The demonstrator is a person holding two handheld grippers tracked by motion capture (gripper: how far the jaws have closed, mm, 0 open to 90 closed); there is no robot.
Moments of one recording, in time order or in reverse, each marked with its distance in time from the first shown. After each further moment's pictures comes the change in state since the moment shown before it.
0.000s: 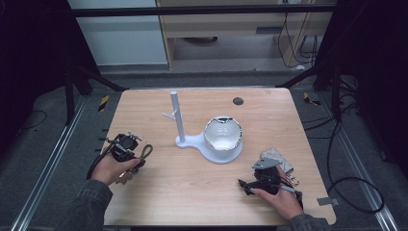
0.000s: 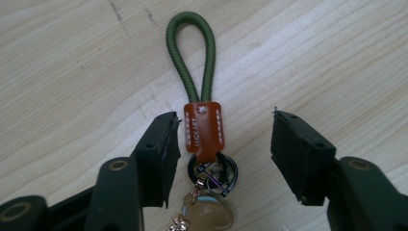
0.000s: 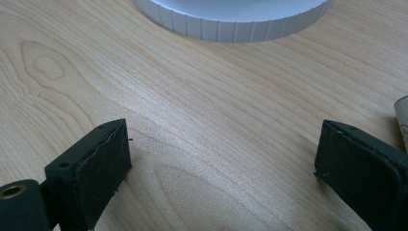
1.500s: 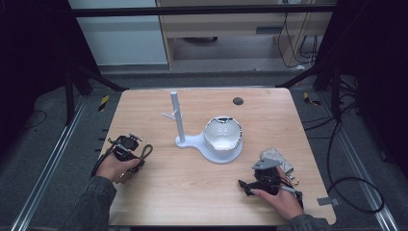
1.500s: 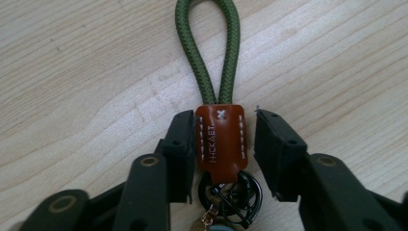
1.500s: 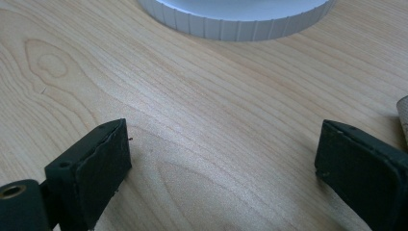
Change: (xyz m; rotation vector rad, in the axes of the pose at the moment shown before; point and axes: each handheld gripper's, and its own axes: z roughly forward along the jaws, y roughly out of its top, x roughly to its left) left arm 0.016 -0.001 0.030 0.032 -0.029 -0.048; right arm 0.001 -0.001 -0.001 -0.003 0.005 -0.009
